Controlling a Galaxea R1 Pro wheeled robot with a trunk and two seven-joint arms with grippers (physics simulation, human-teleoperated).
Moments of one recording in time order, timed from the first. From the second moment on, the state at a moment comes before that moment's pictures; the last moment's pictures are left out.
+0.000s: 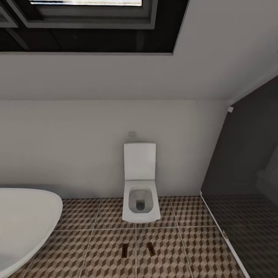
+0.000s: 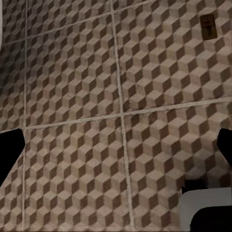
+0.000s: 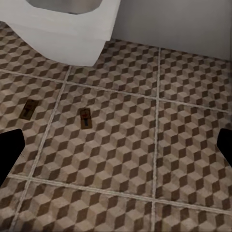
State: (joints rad) left arm -0.22 0.07 -0.61 0.08 0.42 -0.58 0.22; right arm -0.28 -0.06 0.35 -0.02 -0.15 -0.80 -0.03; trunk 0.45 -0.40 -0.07
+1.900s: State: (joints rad) left arm -0.19 0.00 -0.44 0.07 0.48 -0.26 0.22; right arm -0.07 -0.05 0.35 -0.02 -0.24 -0.37 -0.02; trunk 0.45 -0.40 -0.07
